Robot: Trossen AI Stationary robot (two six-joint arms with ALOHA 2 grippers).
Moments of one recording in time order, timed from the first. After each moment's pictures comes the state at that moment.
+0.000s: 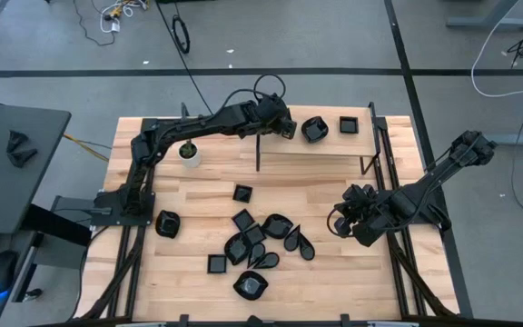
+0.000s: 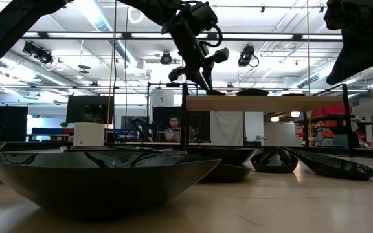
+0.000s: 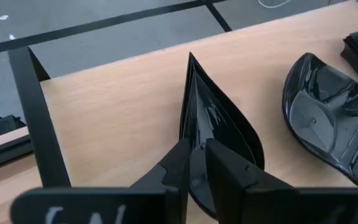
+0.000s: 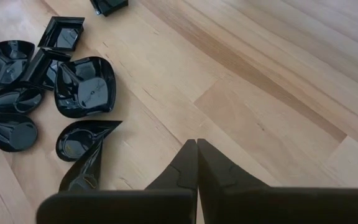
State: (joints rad) left arm 0.36 2.08 1.90 -0.60 -0.36 -0.64; right arm 0.62 1.08 0.75 -0.90 0.65 1.30
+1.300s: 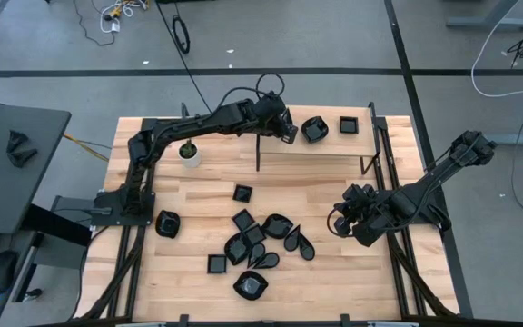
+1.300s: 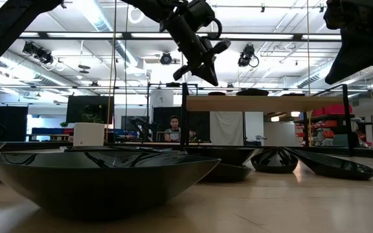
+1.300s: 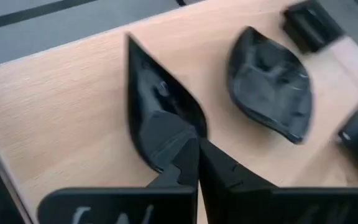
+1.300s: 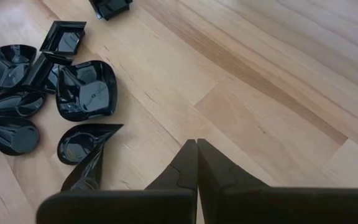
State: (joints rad) left arm 0.35 2.05 1.89 -0.57 -0.16 -0.57; right arm 0.62 1.08 0.75 -0.90 0.66 1.30
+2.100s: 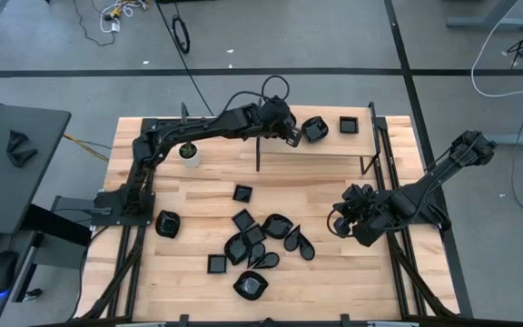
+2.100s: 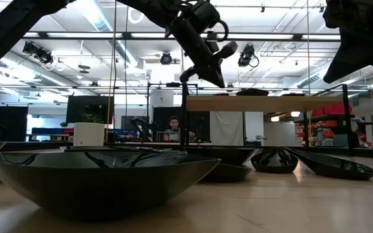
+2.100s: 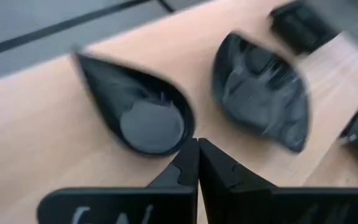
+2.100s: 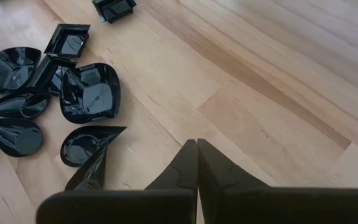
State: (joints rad) left arm 0.34 2.09 1.89 -0.48 -0.21 -0.51; right arm 0.62 1.08 0.75 -0.88 0.67 1.28
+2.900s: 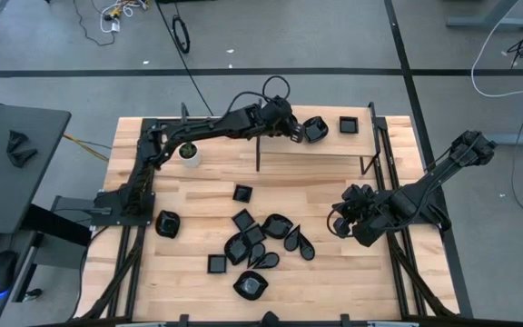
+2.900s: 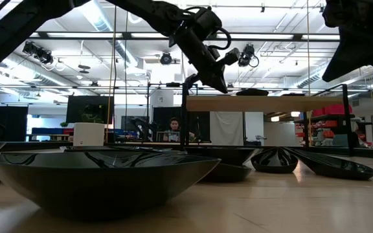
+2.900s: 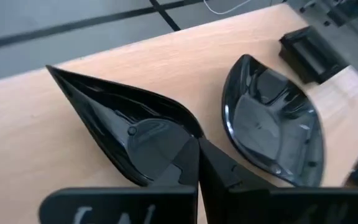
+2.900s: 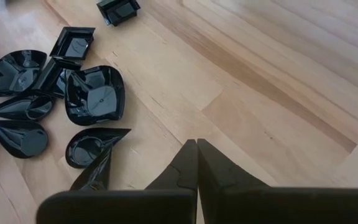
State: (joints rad) left arm 0.36 2.14 1.89 -0.38 -0.21 -0.58; right arm 0.62 1.08 0.75 -0.86 0.67 1.27
